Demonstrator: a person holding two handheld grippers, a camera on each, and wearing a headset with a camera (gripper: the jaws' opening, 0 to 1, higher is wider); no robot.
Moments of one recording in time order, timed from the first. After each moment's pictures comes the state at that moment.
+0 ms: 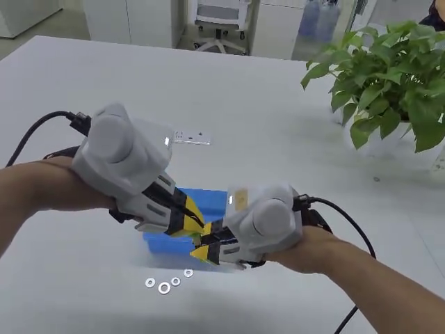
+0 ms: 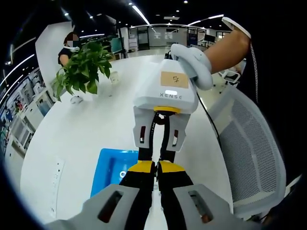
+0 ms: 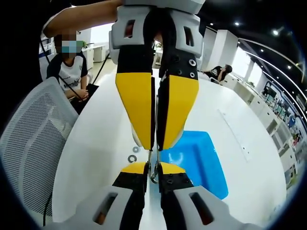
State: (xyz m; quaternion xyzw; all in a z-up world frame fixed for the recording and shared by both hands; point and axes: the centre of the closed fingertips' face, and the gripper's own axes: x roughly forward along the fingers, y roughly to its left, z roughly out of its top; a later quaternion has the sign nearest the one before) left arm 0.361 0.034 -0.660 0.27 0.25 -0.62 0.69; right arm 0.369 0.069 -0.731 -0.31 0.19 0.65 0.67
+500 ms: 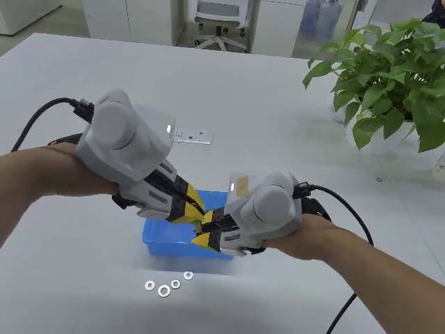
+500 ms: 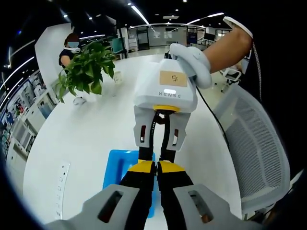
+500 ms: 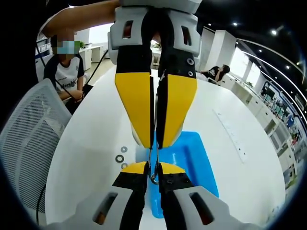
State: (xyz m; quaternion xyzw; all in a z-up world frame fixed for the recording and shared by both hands) left arm 0.385 0.036 -0.661 0.28 0.24 -0.62 0.69; right arm 0.395 0.070 -0.731 -0.31 0.19 0.64 0.68
